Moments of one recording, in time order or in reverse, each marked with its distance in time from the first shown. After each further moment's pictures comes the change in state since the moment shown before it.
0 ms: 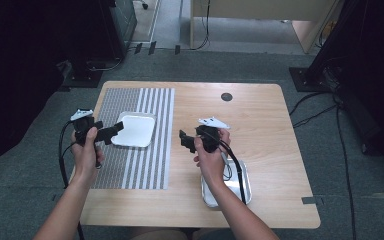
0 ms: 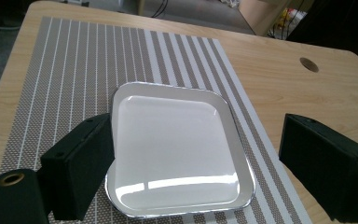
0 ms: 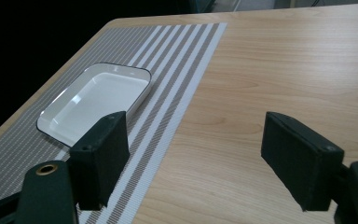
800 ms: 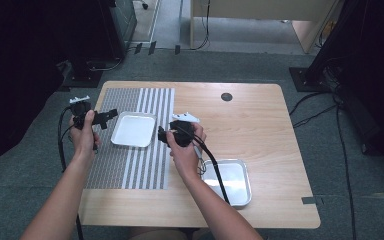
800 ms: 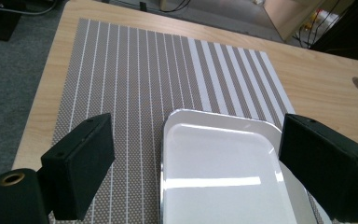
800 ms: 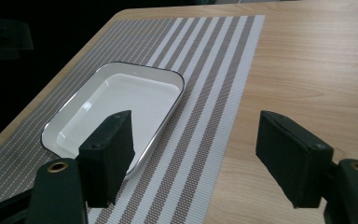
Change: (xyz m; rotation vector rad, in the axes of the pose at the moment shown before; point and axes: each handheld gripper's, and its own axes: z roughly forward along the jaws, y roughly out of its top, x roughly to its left) left arm 0.045 0.029 0.045 0.045 0.071 -0.062; right arm 0.052 0.004 0.057 0.031 -0.022 -0.004
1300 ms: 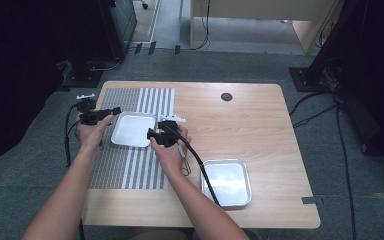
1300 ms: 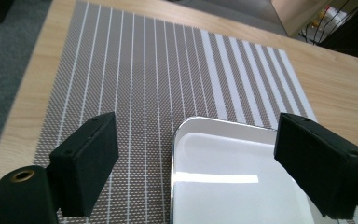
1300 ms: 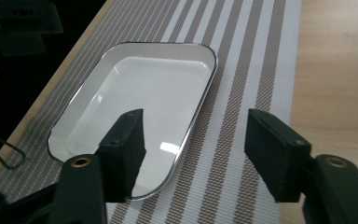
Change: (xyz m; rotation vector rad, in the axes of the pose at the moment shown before) left arm 0.011 0.006 0.032 0.022 0.005 -0.037; right arm 0.024 -0.012 0.047 0.082 0.016 0.122
